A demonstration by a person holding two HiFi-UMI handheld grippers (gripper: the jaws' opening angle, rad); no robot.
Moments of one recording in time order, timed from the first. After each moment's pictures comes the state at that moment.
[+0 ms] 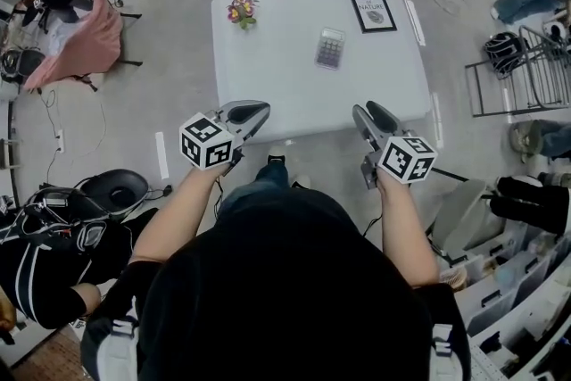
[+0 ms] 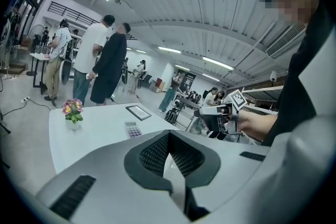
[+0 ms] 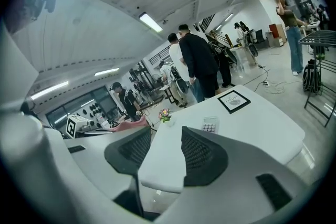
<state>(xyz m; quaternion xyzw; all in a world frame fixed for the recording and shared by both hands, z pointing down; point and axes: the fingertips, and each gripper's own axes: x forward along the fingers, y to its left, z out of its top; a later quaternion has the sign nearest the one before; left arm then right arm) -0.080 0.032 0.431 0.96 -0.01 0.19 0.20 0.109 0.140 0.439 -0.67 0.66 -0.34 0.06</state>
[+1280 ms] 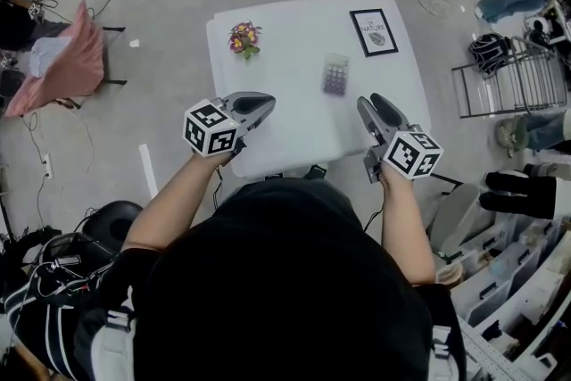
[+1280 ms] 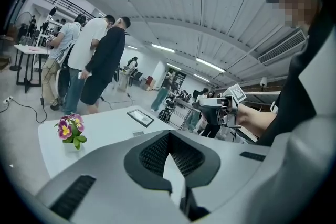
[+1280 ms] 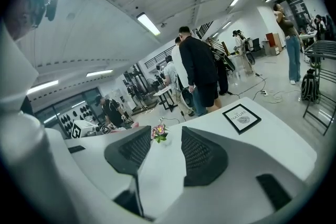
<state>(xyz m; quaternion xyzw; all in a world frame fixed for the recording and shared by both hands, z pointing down) -0.046 -0.096 0.447 0.96 0.06 0.18 0.21 0.130 0.018 0.416 -0.70 0.64 -0.32 0.05</state>
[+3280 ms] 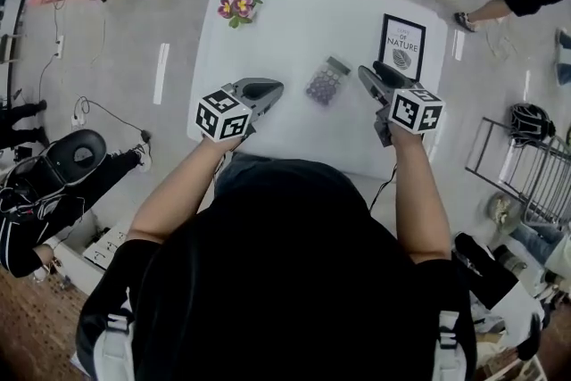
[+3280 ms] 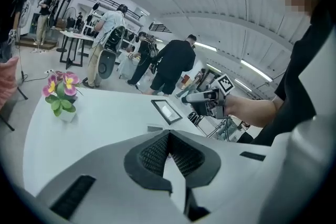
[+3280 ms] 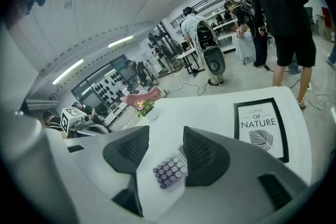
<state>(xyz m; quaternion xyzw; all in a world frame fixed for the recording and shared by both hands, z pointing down) 0.091 -0.123 0.546 0.91 -0.14 0.24 0.31 0.297 -0.137 0.559 -0.49 0.76 -0.43 -0.10</state>
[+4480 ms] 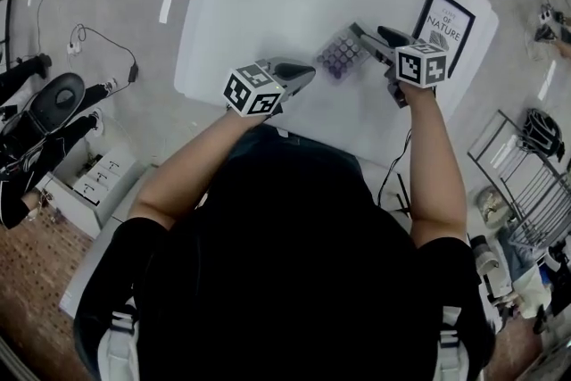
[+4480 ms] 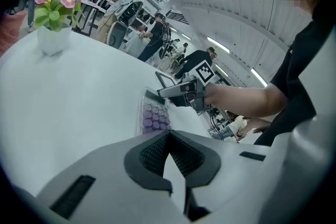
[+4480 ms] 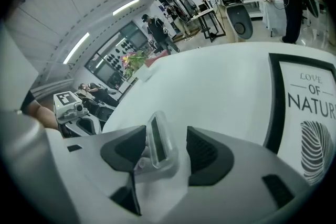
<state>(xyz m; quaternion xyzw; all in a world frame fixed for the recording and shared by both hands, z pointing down) 0.142 -0.077 0.656 0.86 -0.13 0.26 0.43 0.274 -0.158 0.718 -0.33 0.77 -0.49 -0.24</state>
